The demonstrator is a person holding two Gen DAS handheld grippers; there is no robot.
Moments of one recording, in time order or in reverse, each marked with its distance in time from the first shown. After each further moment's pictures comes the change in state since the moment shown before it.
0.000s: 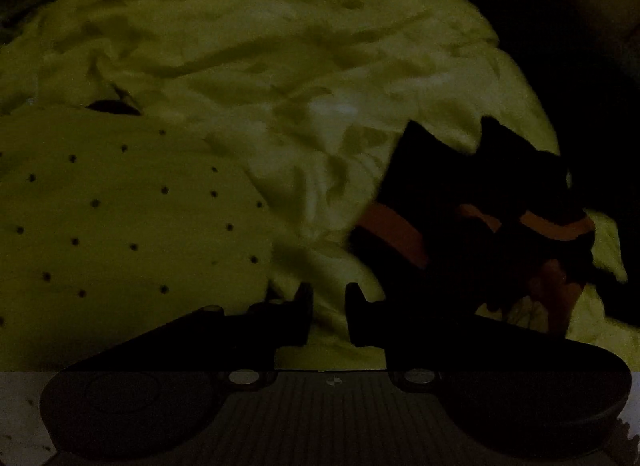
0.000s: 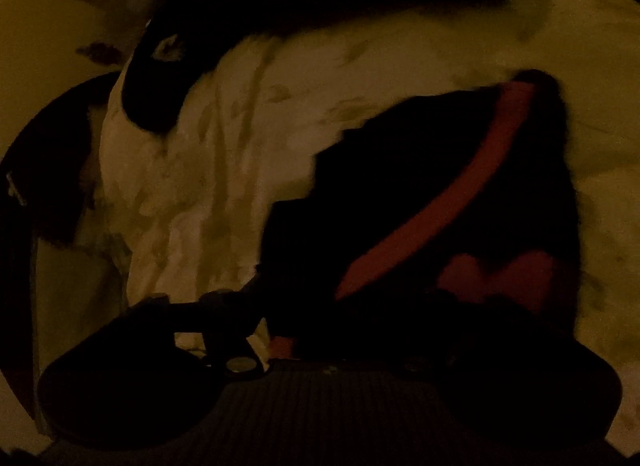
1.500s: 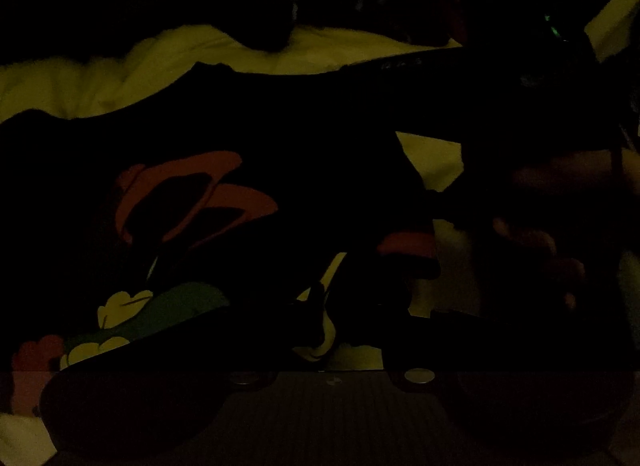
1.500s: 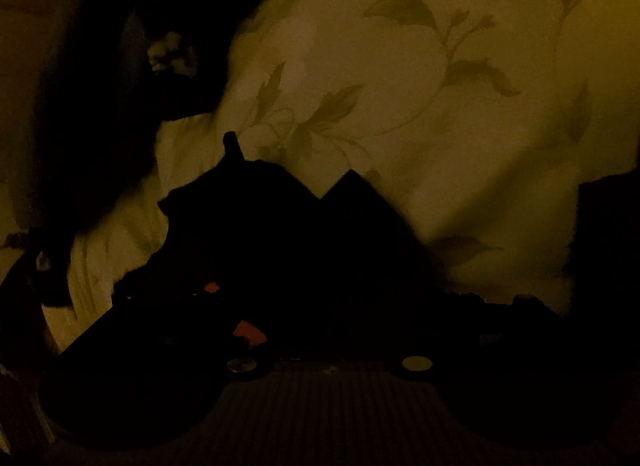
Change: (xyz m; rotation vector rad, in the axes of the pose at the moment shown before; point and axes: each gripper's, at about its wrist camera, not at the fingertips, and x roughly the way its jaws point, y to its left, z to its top) left arm 0.034 -0.298 -0.153 0.888 0.187 -0.387; right arm -0.135 -0.259 0.008 0.446 -0.147 -0.146
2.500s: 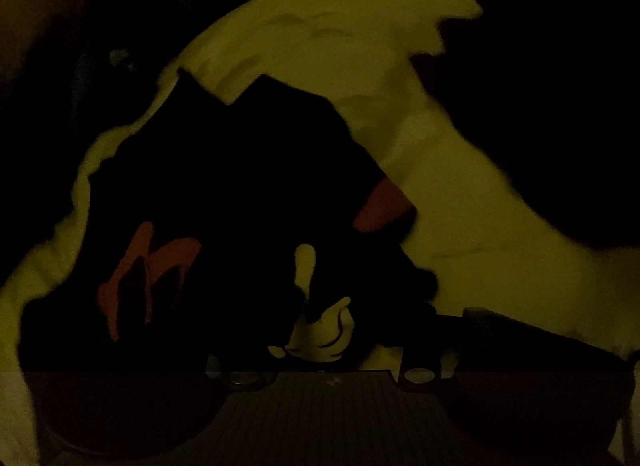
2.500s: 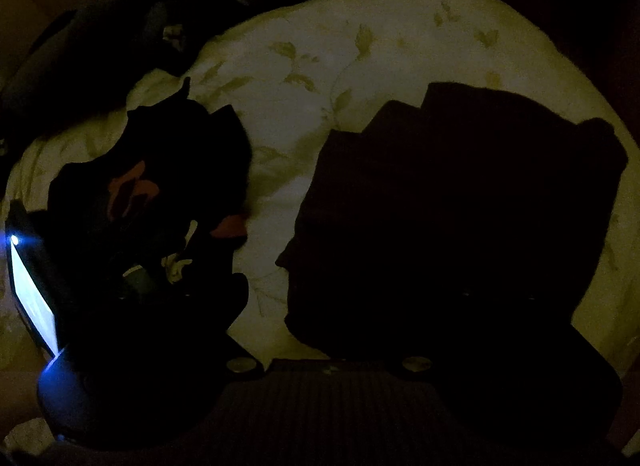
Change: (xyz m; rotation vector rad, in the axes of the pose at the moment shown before) left arm 0.066 -0.080 -0.027 0.623 0.068 0.274; right arm -0.147 -0.066 -0.114 -0.297 -0.185 -0.271
